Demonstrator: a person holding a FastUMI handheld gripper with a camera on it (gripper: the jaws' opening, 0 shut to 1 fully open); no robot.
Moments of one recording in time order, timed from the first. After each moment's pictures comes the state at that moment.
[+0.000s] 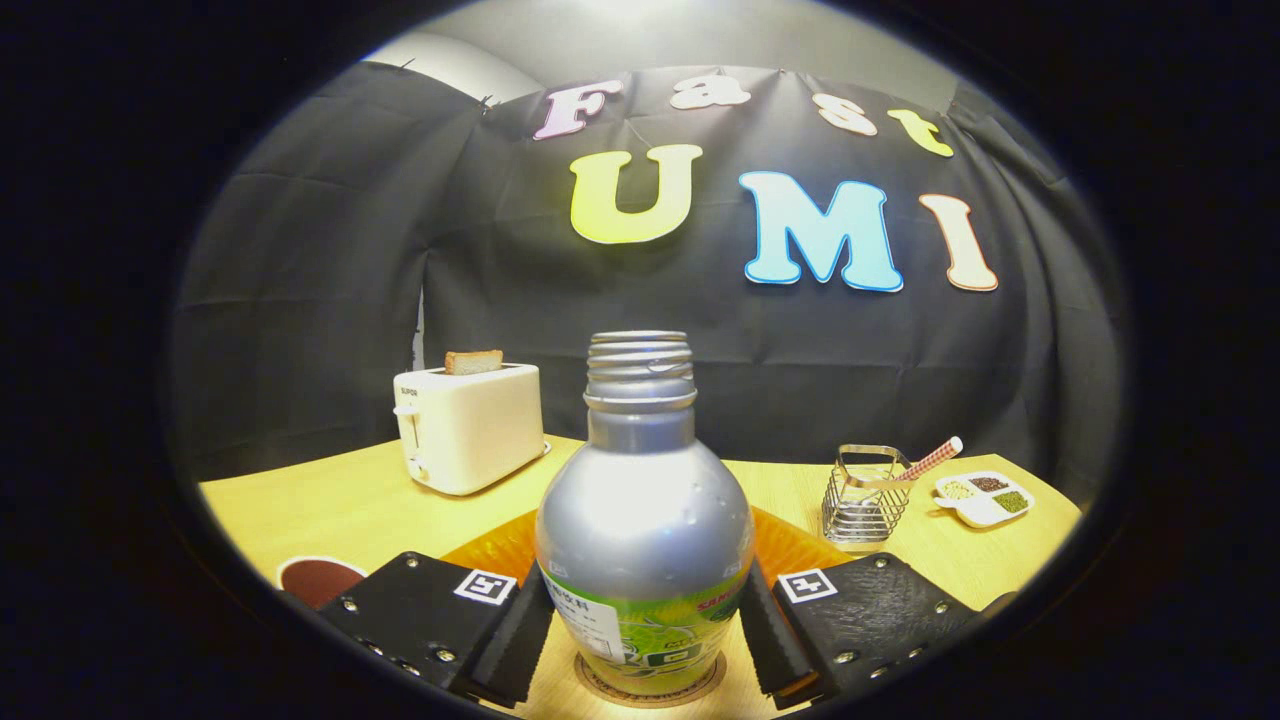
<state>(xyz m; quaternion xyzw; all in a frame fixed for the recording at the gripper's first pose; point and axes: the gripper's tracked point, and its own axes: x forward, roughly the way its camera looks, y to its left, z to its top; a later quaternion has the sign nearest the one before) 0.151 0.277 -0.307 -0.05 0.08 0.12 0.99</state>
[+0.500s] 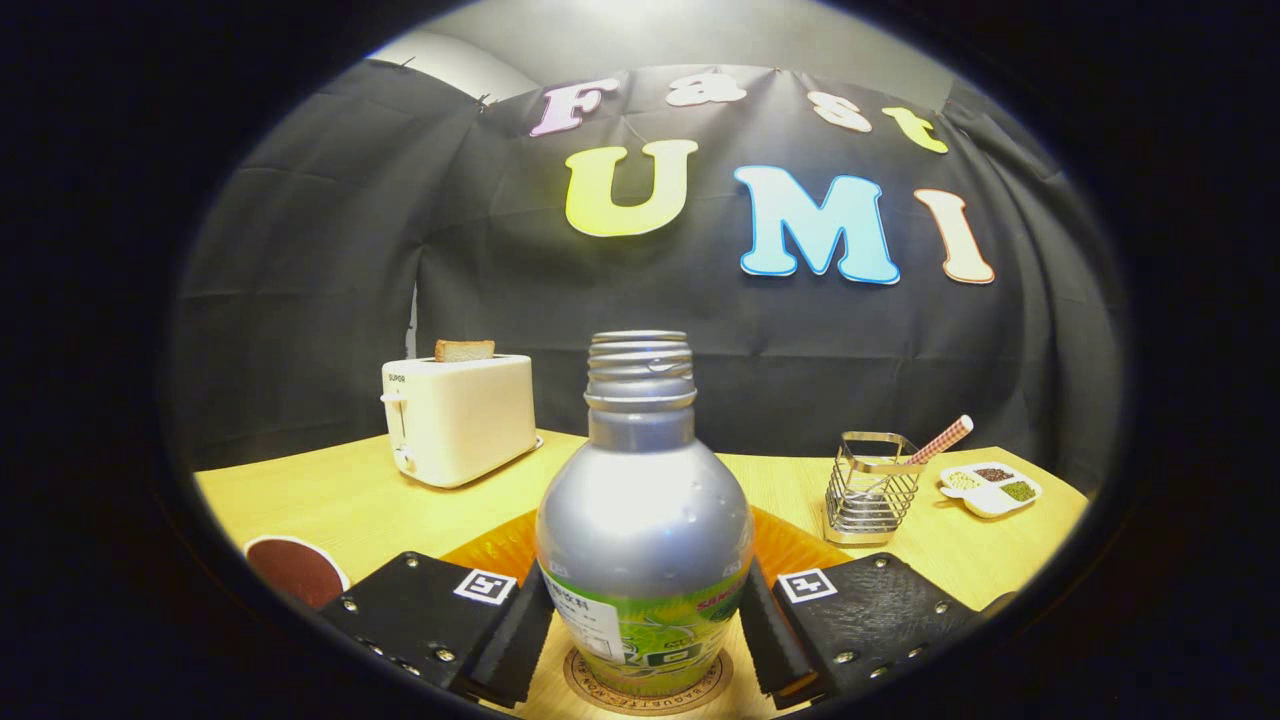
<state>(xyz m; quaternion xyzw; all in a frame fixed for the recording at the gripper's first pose) 0.155 0.277 -0.324 -0.05 0.07 0.12 0.99</state>
